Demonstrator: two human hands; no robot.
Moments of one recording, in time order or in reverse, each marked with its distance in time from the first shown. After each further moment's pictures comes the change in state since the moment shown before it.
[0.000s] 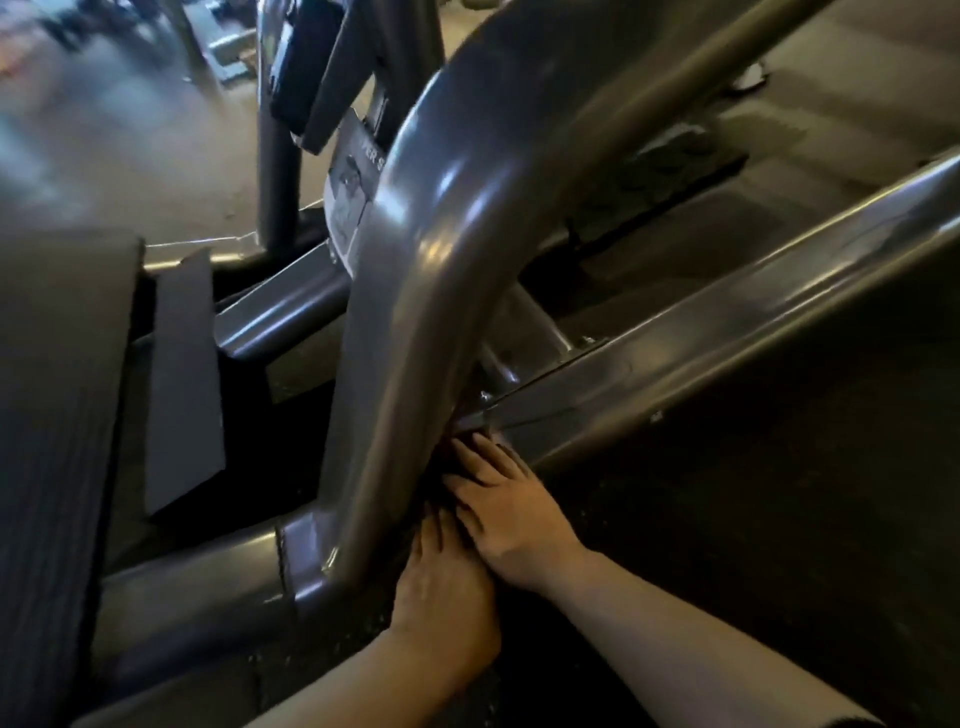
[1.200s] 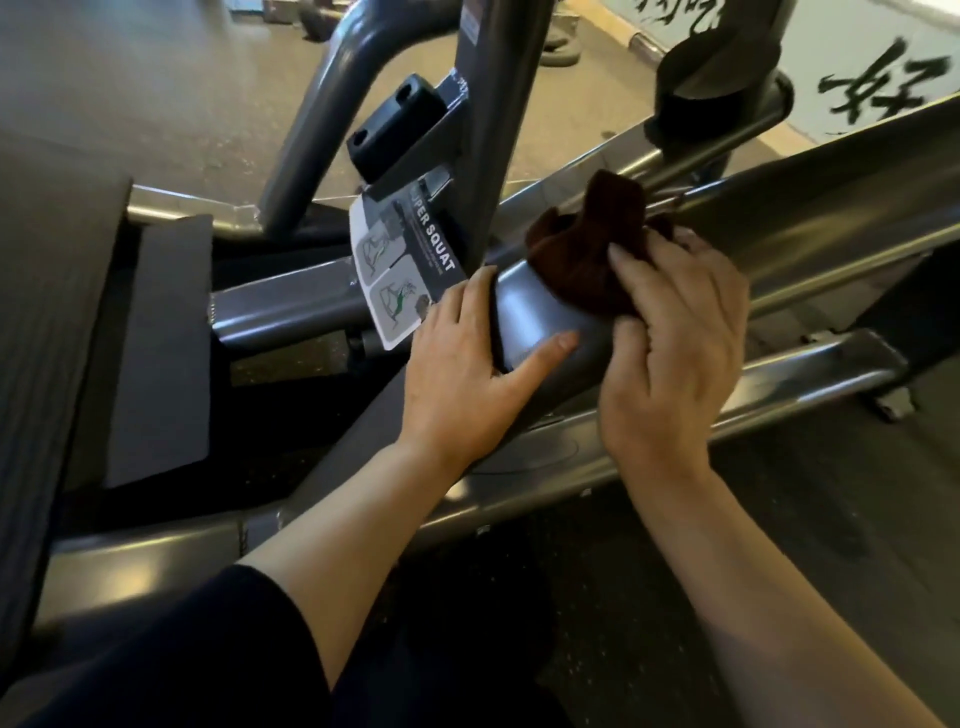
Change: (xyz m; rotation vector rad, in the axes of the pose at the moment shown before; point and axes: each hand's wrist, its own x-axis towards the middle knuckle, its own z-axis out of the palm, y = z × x) left_hand 0.001 -0.006 -0.216 -0.949 0.902 0.175; right_hand 0.000 -0.084 -0.228 -0.307 1.184 -0.140
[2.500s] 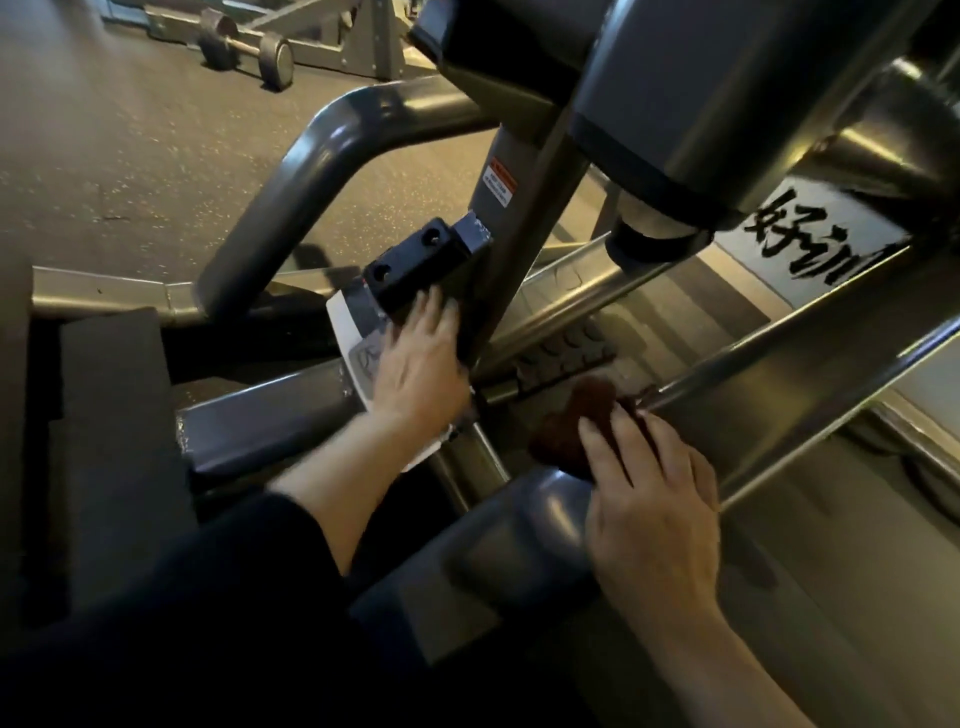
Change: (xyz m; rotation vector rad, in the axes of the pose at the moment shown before) left_hand 0.156 -0.077 -0.066 0.227 -0.260 0.060; right_hand 0.035 -0.087 0.027 -0.711 -0.645 0.062
